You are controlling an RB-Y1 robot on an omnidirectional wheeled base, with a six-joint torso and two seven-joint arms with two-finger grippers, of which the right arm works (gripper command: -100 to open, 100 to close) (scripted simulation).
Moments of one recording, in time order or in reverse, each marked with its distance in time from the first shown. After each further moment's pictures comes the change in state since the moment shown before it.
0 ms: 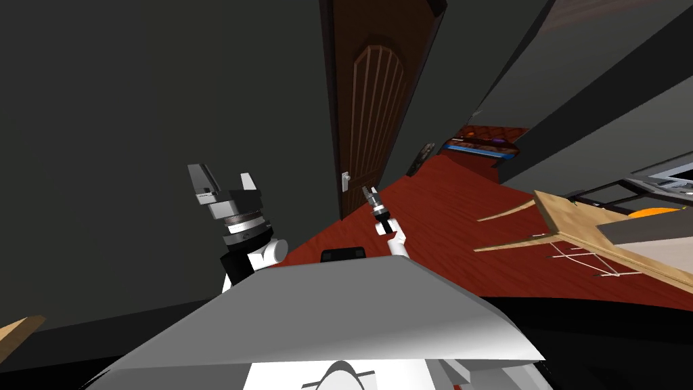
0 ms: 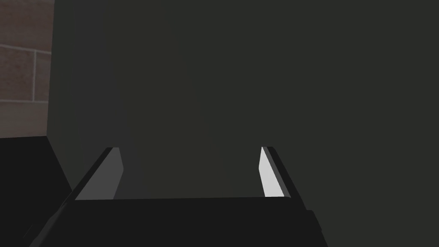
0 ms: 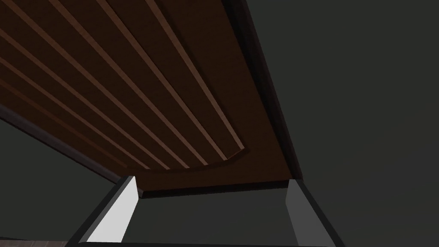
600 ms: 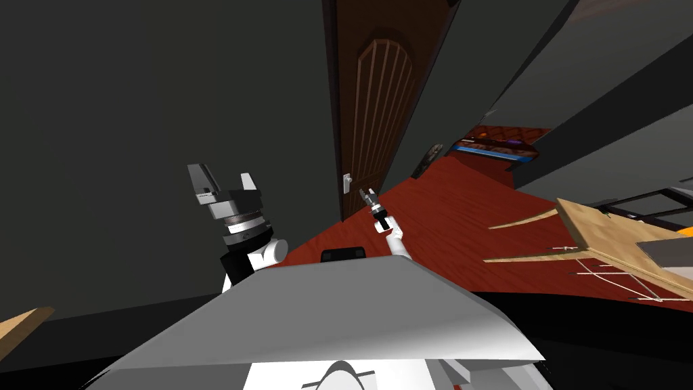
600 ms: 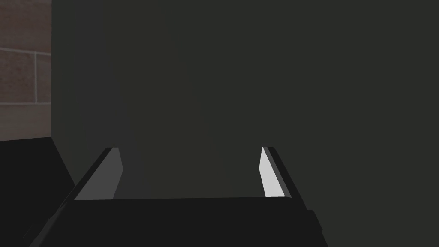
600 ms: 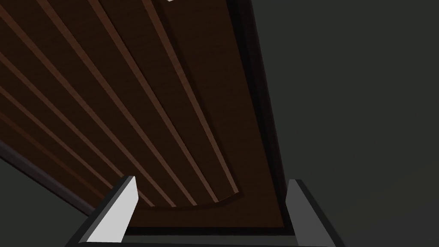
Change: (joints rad) arm -0.098 -0.017 -0.019 0.174 0.090 -0.010 0.073
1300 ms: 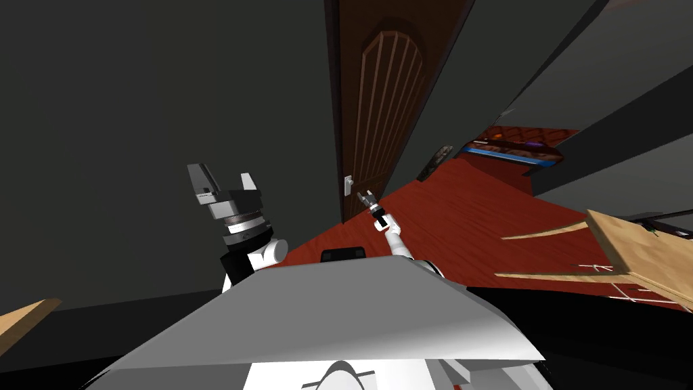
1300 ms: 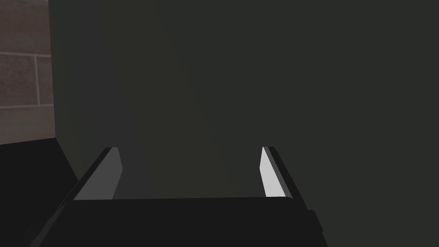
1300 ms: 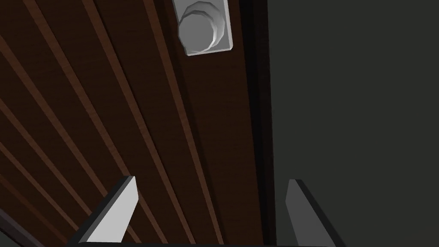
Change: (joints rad) arm -0.103 -0.021 -0.019 0.190 0.102 -0.009 0.079
